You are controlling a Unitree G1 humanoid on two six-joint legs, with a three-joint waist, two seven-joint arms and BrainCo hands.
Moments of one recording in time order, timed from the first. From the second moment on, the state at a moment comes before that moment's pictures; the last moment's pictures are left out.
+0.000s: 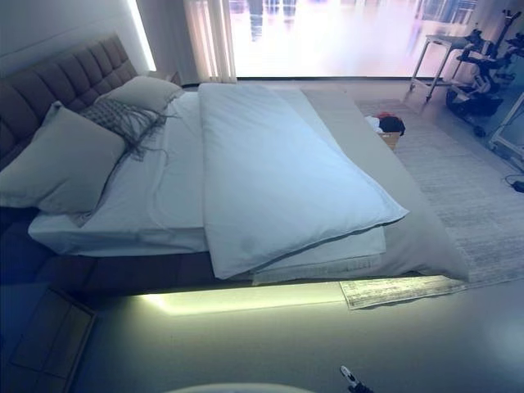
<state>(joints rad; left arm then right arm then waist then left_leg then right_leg) 0.07 0.24 -0.08 1.35 -0.64 0.18 -0.24 0.07 -0.21 0.05 1.34 0.76 -0.02 0.20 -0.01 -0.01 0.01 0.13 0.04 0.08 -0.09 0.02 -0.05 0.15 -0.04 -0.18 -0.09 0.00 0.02</state>
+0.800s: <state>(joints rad) 0.04 0.20 -0.02 1.47 -0.64 0.16 -0.19 -0.03 -0.24 0.04 1.40 0.72 0.00 0.21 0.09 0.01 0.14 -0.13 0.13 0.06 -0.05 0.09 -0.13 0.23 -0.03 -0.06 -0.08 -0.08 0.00</state>
